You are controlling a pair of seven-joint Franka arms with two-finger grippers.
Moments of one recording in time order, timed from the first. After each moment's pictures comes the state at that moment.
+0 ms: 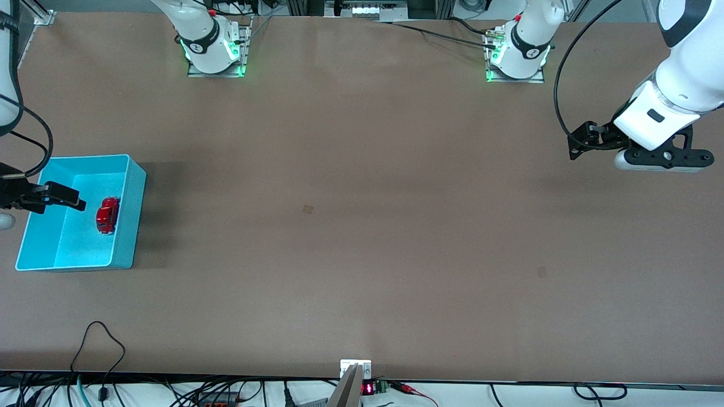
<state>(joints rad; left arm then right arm) -0.07 0.01 -0.06 -1.69 0.02 1.70 -0.10 -0.12 0.29 -0.05 -1.52 0.10 1.82 -0.23</state>
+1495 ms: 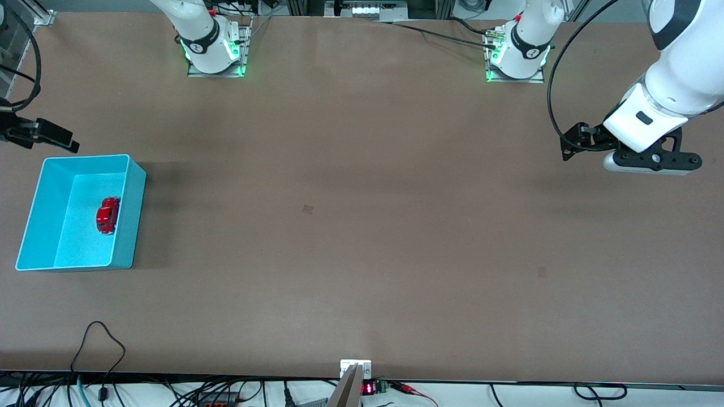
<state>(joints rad) -0.08 0.03 -0.06 -1.68 0.02 1.68 -0.09 -0.01 0.00 -0.12 -1.69 0.01 1.63 -0.04</state>
